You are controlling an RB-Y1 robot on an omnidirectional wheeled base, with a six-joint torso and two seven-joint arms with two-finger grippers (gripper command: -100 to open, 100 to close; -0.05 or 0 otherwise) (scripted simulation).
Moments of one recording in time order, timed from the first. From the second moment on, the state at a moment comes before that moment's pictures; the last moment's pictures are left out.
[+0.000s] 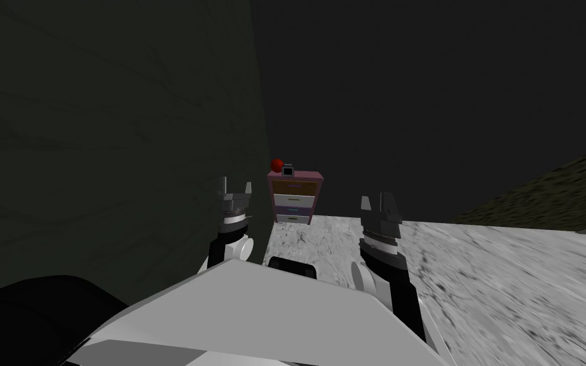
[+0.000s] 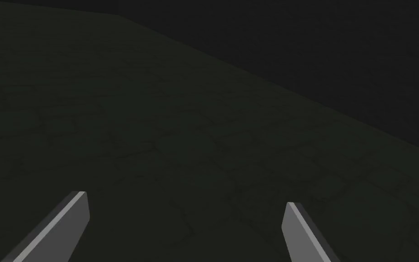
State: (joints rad) left arm 0.51 -0.05 -0.07 -2.32 0.09 -0.64 0.03; right arm 0.52 -0.01 -0.03 -2.34 0.04 -0.52 0.03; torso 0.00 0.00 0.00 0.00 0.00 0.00
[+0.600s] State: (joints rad) left arm 0.51 -0.05 -0.07 -2.32 0.09 -0.64 0.03; right arm 0.52 -0.01 -0.03 -2.34 0.04 -0.52 0.03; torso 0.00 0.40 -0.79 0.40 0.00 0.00
